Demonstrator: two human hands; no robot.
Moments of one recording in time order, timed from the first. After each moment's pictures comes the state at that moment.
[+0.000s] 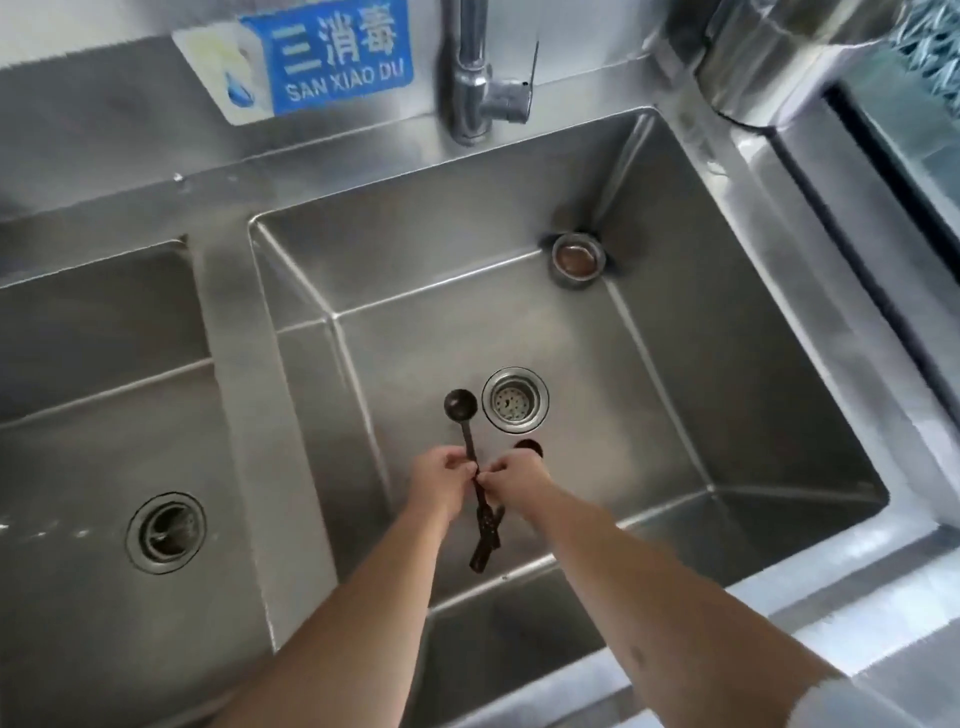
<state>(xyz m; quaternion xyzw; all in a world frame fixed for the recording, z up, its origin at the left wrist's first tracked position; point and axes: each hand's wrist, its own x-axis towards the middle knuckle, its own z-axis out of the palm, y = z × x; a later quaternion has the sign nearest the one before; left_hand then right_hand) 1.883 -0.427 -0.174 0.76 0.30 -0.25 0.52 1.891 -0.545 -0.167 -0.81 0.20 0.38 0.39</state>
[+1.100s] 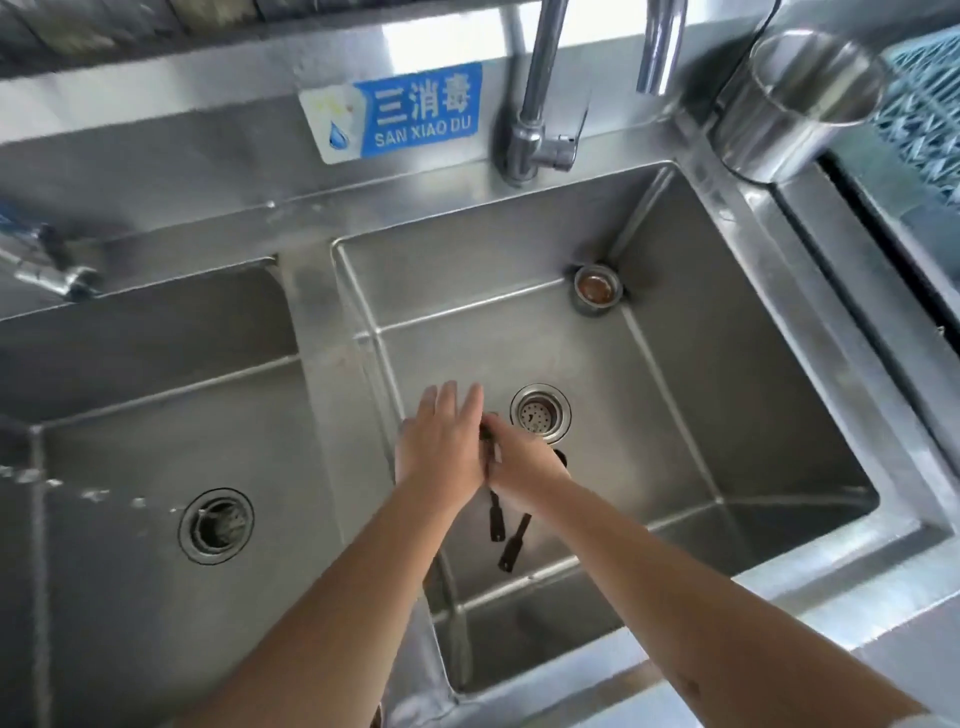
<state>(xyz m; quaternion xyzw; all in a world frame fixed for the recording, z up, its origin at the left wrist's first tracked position) 1.905 -0.368 -0.073 0.99 -0.07 -0.10 0.12 1.899 -0.491 -0.083 -0.91 0.03 0.29 0.31</state>
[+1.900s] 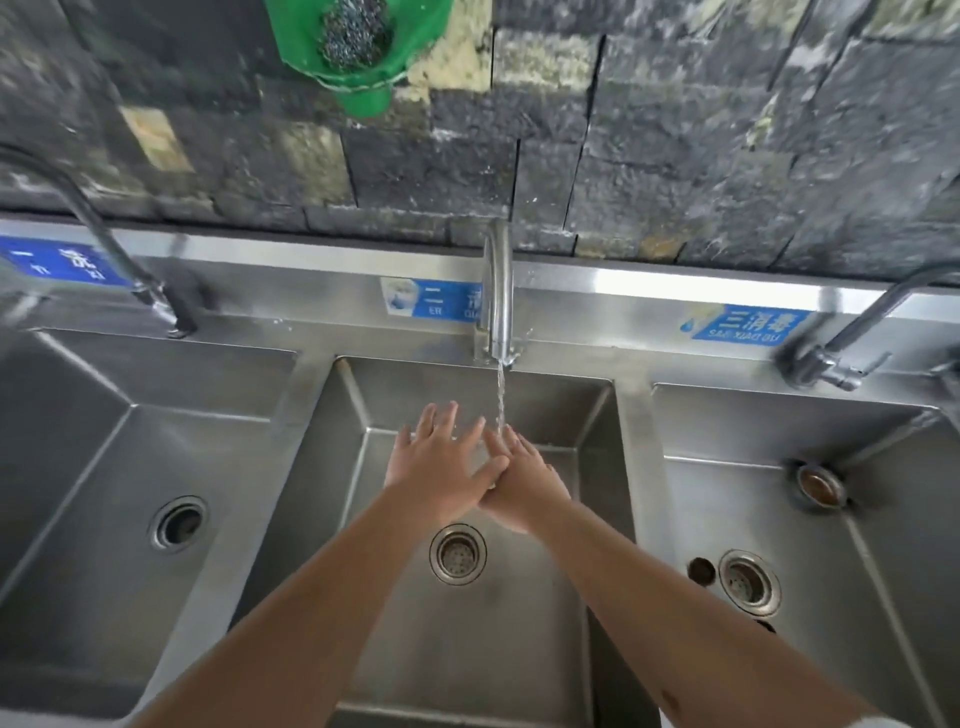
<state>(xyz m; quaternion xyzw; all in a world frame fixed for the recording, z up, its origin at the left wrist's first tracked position) 1.810 -0.007 0.072 0.99 0.10 -0.09 0.09 1.866 -0.133 0.042 -0.92 -0.26 0.27 0.12</state>
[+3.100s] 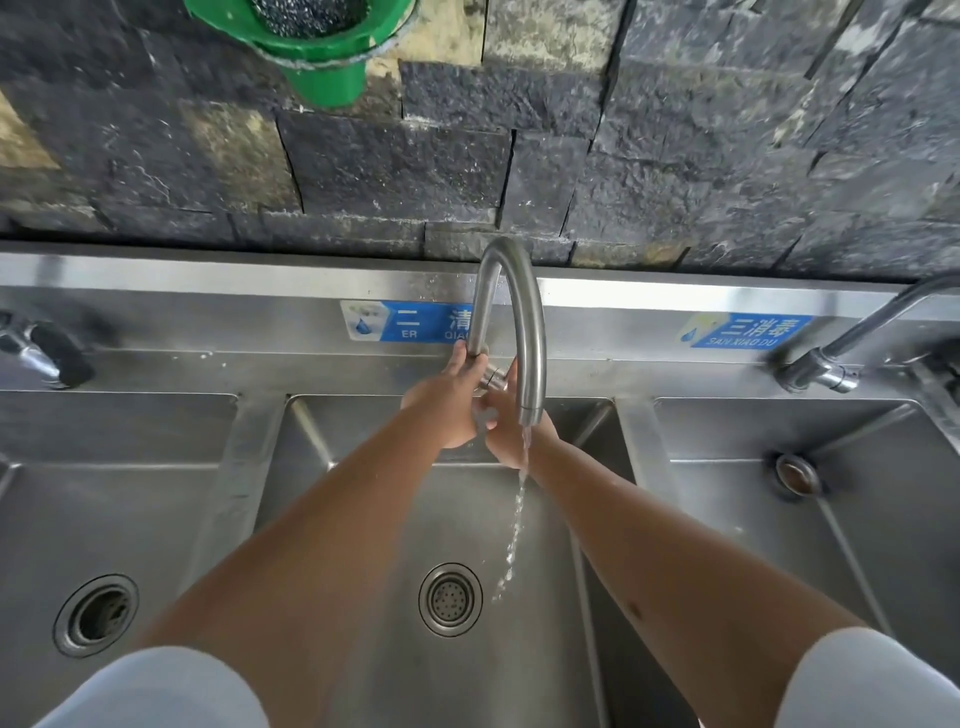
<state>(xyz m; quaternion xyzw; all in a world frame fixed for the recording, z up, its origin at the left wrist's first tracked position) 1.978 0.066 0.043 0.98 0.00 -0.12 0.17 1.993 -0.071 0.035 -0.92 -0.22 0.17 0.27</state>
